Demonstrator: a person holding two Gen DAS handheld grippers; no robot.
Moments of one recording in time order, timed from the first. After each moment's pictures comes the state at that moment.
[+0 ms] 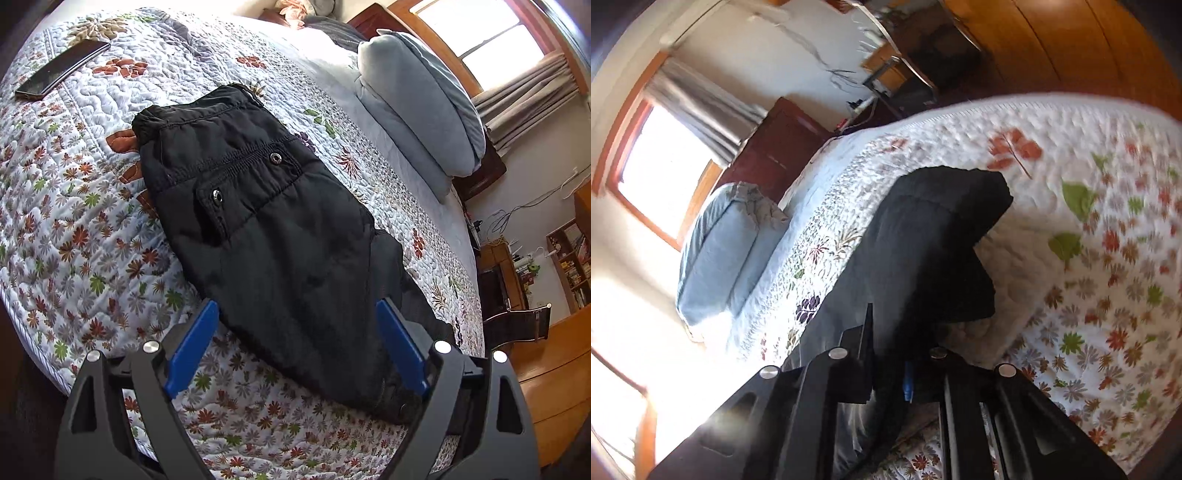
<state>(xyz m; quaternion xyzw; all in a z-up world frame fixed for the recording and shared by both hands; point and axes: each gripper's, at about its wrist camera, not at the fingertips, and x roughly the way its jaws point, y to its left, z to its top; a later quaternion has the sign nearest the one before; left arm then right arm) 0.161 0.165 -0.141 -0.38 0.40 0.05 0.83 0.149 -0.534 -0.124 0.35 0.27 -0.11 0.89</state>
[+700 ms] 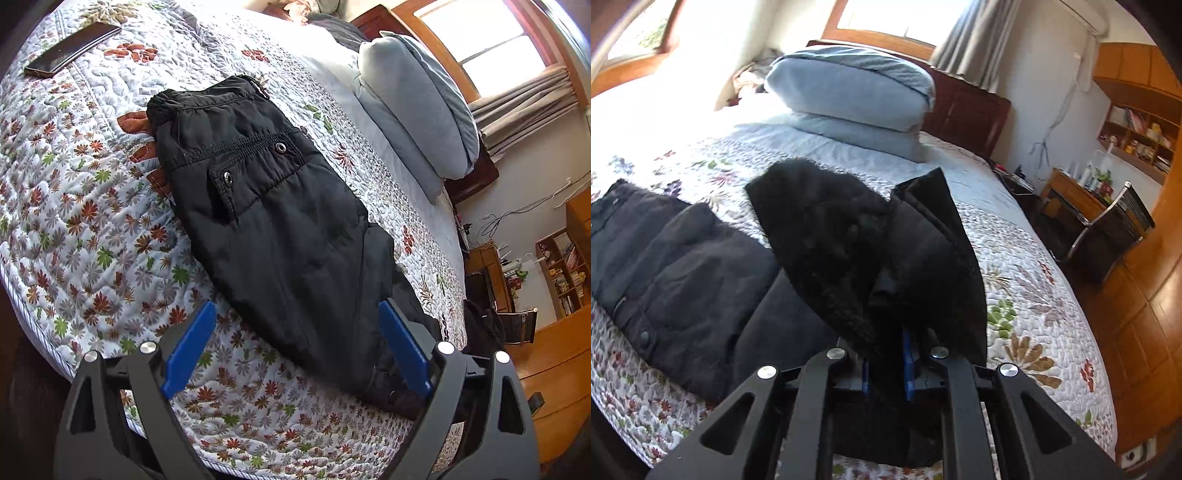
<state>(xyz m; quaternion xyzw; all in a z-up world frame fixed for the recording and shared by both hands) 0.140 0.163 -0.141 -0.41 0.40 0.03 0.82 0.194 -0.227 -0.092 -0.17 0.34 0.03 0.93</state>
